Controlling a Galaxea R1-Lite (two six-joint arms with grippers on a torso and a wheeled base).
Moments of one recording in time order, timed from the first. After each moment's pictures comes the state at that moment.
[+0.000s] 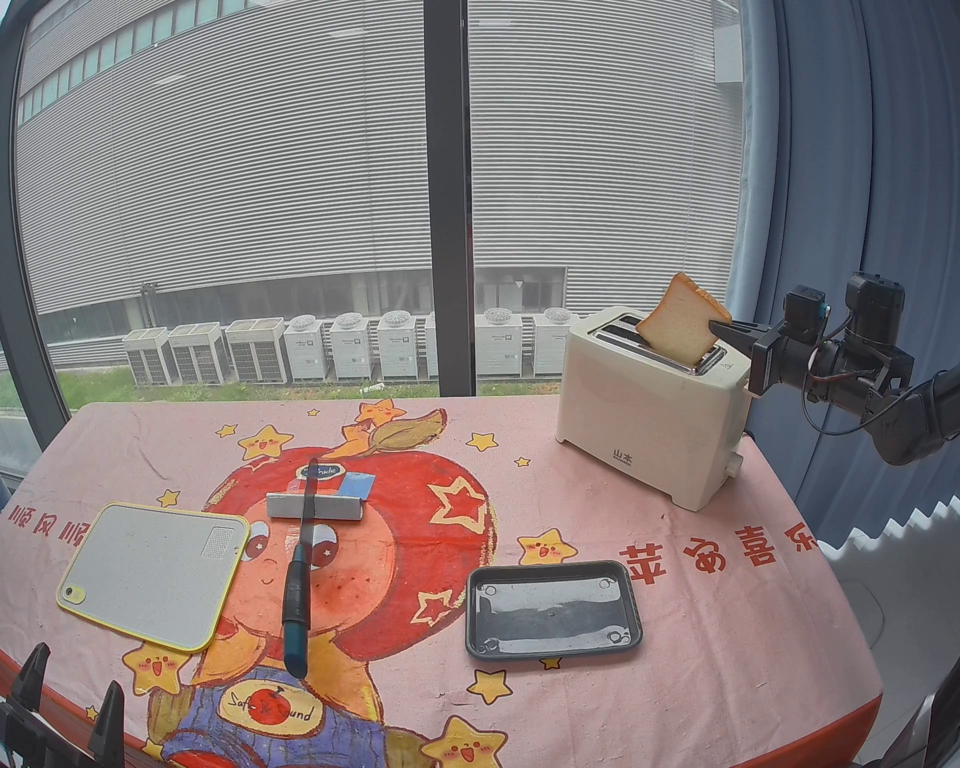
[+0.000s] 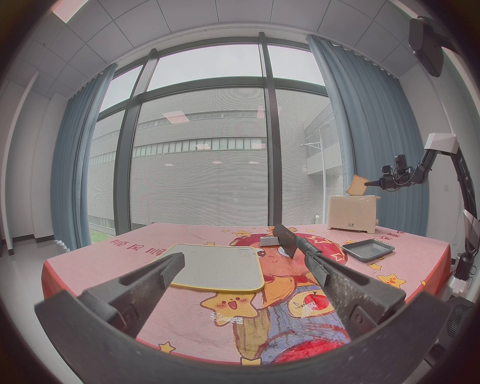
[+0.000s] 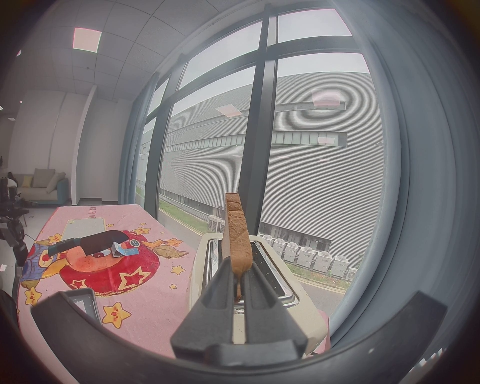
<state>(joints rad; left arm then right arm) 0.00 0.02 -0.02 0.00 0.01 -0.01 0.08 1.92 -1.04 -0.76 0.49 -0.17</state>
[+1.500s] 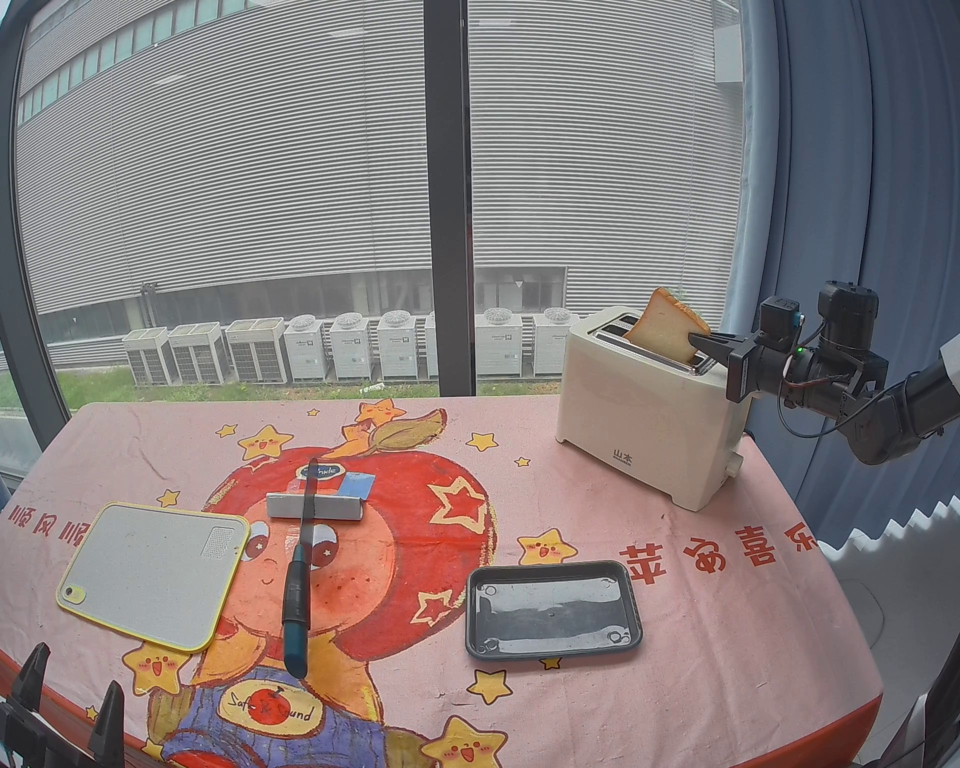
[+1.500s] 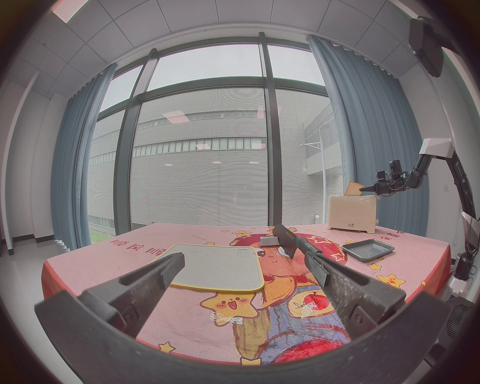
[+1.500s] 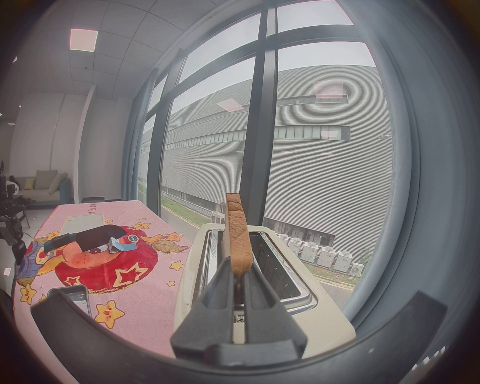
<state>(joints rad) 0.00 0.02 -0.02 0.00 0.00 -0.01 0.11 2.01 -1.10 -0.75 0.49 -0.17</state>
